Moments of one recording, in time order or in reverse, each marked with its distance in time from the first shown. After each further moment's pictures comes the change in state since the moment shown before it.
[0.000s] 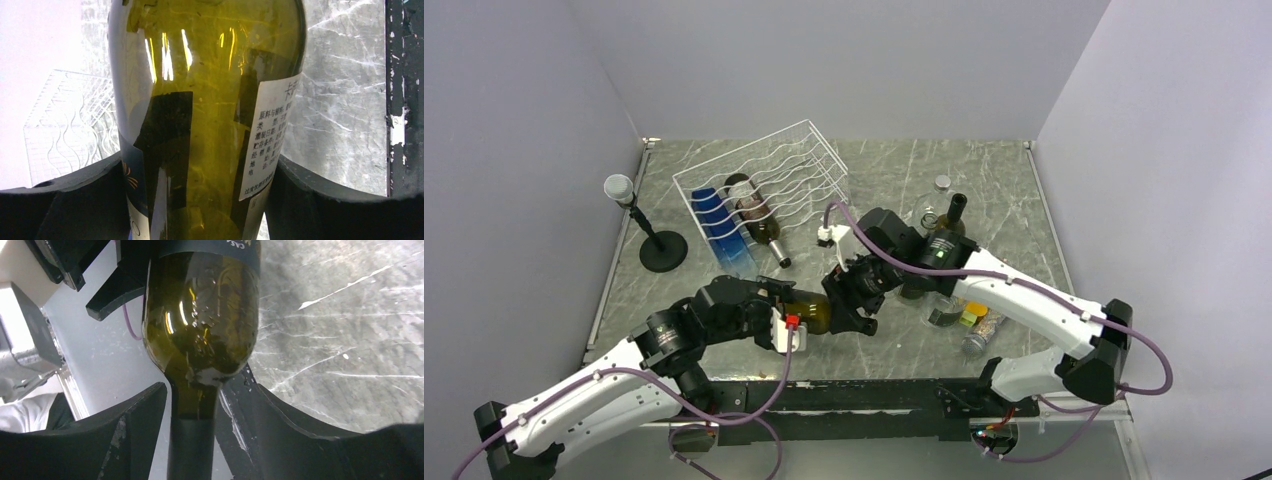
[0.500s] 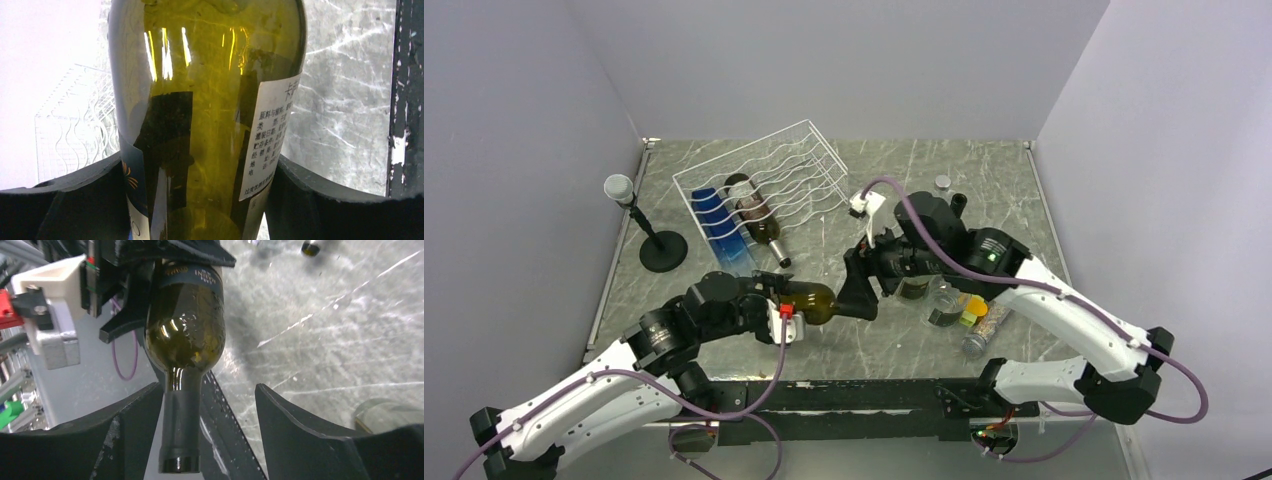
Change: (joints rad) left arm 0.018 -0.005 0.051 0.021 -0.008 -0.093; right arm -0.037 -0.148 0.079 0.040 0.148 -0.005
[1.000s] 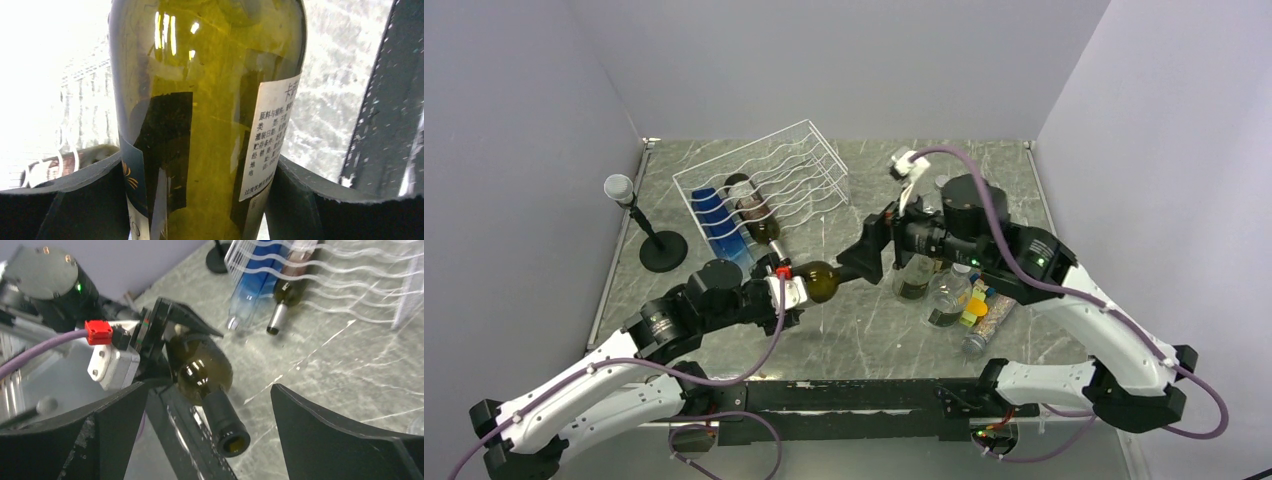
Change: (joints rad) left arm 0.003 0.079 0.103 -0.013 -0.045 -0.368; right arm -0.003 -0.074 0.137 0.101 0.198 0.077
